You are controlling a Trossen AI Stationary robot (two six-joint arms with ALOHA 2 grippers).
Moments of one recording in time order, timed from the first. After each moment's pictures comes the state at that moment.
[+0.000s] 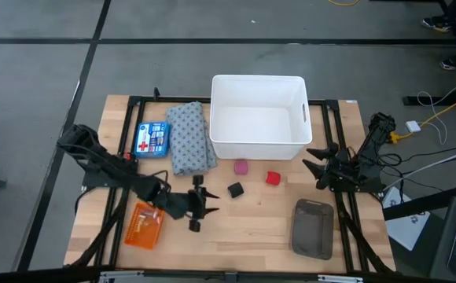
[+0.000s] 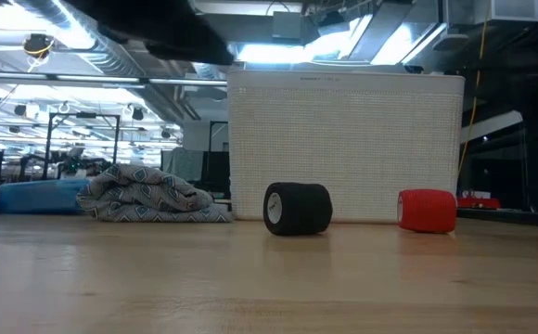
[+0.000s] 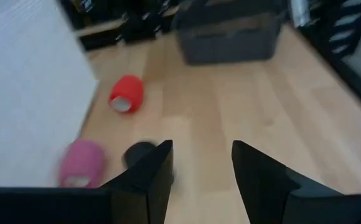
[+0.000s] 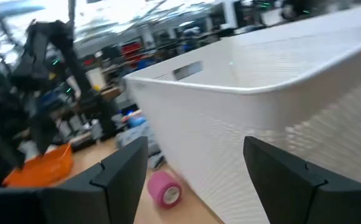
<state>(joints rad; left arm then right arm) -0.57 1.47 0.79 0.25 -0.48 -0.07 0.97 0.04 0.02 0.13 1.42 0.23</state>
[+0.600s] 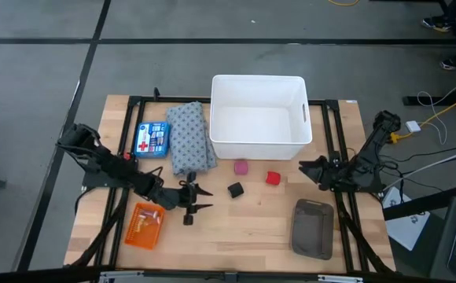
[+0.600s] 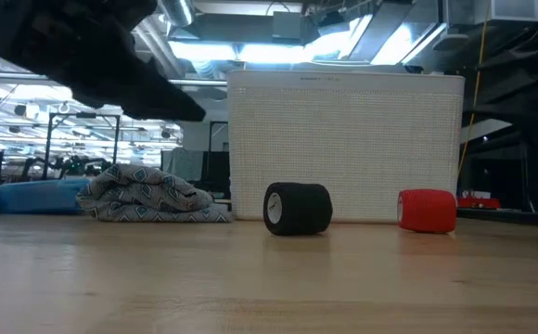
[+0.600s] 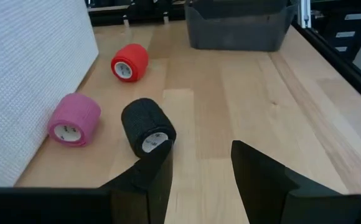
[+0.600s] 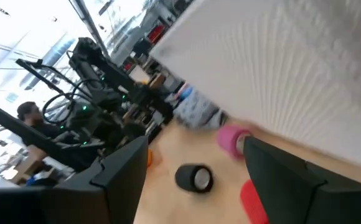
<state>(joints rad) -0.56 1.47 0.53 0.58 -0.48 -0.17 0.94 0.17 0.02 0.00 1.20 1.00</state>
